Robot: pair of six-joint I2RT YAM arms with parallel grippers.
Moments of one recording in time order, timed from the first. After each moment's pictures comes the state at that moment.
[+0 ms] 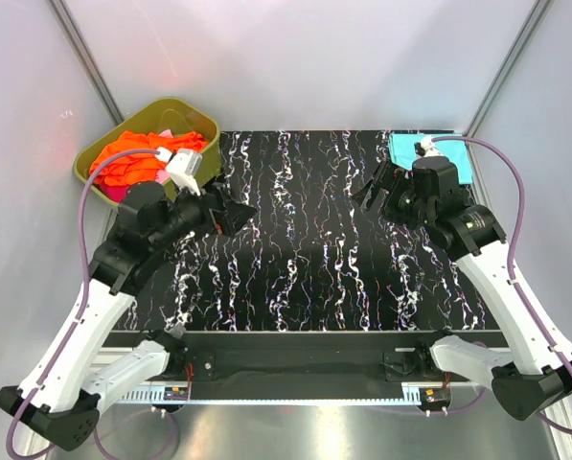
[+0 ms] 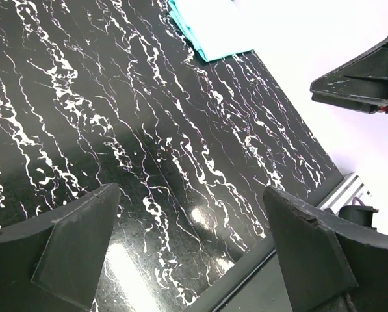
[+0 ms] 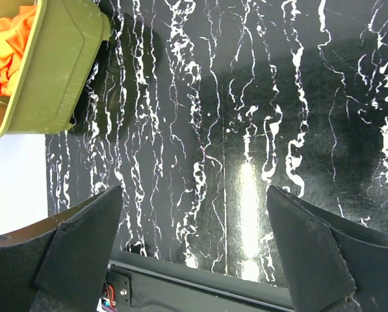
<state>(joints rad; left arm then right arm) -0.46 0.88 1.12 -0.48 0.28 -0.40 0.41 1.10 1.31 -0.78 0.01 0.69</state>
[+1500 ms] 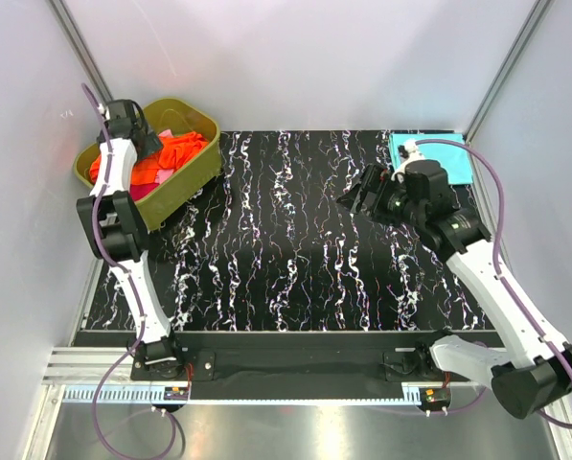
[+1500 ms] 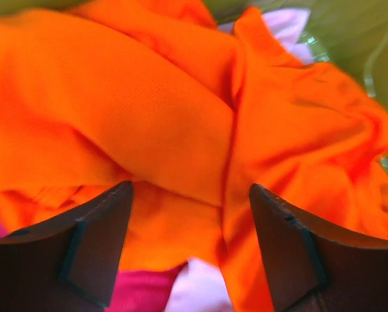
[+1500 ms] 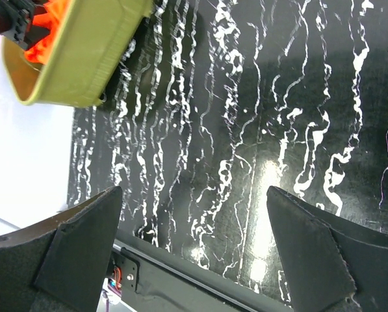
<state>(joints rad) 0.22 2.19 2.05 -0.63 -0.14 -0.39 0.41 1.10 1.19 -0.58 -0.15 0.67</state>
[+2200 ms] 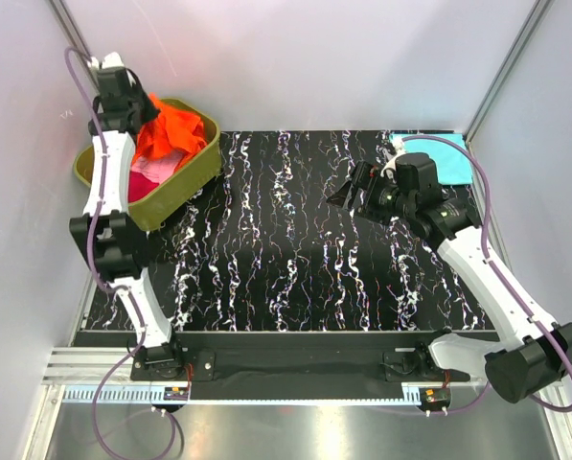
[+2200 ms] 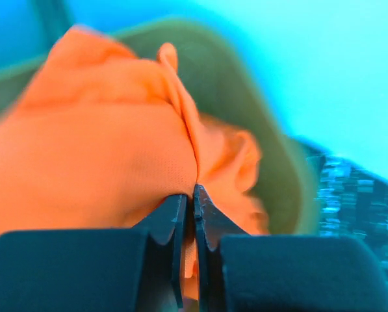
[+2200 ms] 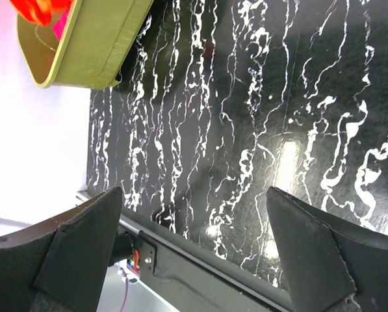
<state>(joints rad) 0.16 2.03 2.09 -0.53 0.01 -0.38 0.41 1.20 1.23 -0.57 -0.25 0.70</state>
